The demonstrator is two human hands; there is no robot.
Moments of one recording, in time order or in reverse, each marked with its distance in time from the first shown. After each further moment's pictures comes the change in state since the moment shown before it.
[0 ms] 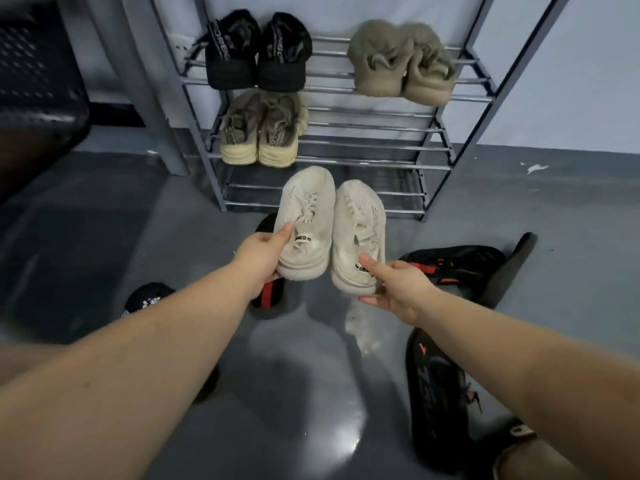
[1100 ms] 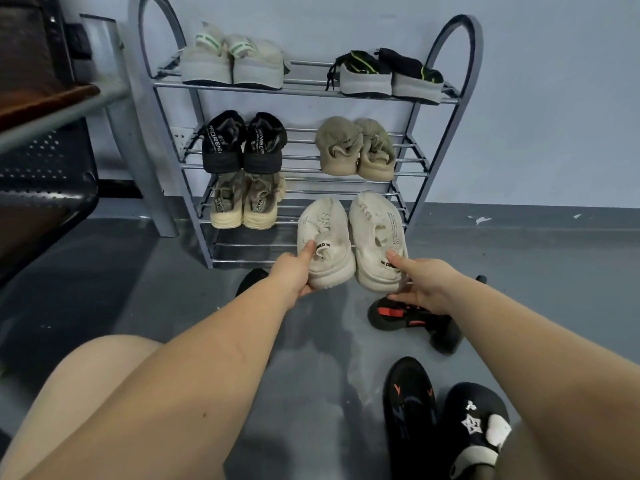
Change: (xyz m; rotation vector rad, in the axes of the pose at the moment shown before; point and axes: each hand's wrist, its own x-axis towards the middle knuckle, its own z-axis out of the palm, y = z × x) left_hand -0.038 0.067 0.063 -0.097 -0.112 0.026; right_hand -0.077 -0.100 -0.048 -0.065 0.093 -0.112
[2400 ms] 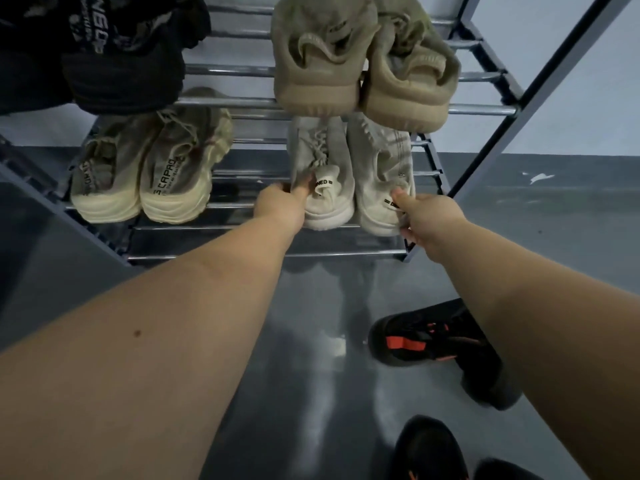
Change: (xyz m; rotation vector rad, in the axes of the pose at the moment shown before) left_hand 0.259 0.023 0.085 0.415 0.203 0.177; right_hand 0.278 -0.039 -0.012 -0.266 0.275 -0.151
